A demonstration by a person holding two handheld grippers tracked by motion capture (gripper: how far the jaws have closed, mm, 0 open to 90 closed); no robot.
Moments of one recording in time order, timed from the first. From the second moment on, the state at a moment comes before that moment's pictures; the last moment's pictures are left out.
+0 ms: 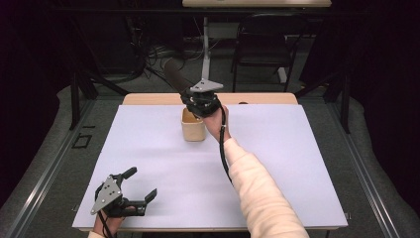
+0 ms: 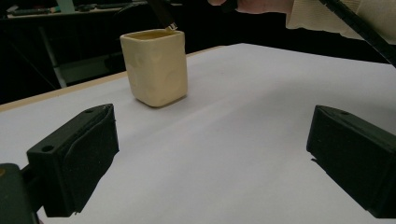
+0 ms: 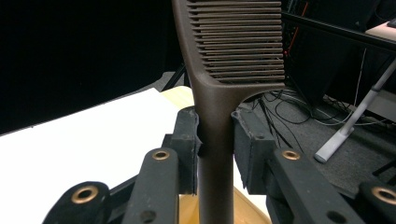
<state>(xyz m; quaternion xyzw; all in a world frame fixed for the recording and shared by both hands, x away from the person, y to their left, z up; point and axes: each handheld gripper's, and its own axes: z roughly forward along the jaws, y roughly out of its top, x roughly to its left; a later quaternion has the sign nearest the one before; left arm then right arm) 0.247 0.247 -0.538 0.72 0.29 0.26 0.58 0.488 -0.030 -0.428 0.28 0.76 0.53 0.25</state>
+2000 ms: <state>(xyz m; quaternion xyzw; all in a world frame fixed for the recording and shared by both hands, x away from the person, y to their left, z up) 0.247 0.247 -0.537 0.72 0.29 0.26 0.58 0.498 -0.027 -0.469 0.30 0.78 0.49 0.23</state>
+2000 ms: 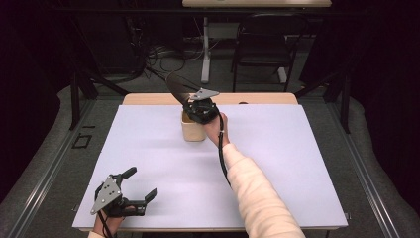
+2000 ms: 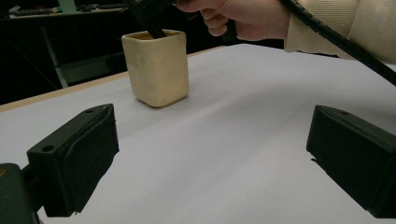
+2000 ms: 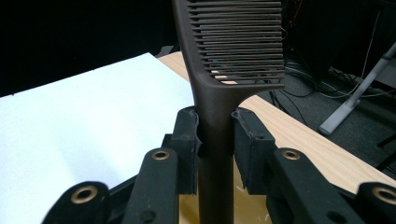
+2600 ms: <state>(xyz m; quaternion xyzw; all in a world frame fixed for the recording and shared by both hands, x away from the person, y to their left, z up) 0.247 0.247 -0.537 0.72 0.29 0.26 0.58 0.500 -0.025 -0.474 0.31 0.79 0.48 0.23</state>
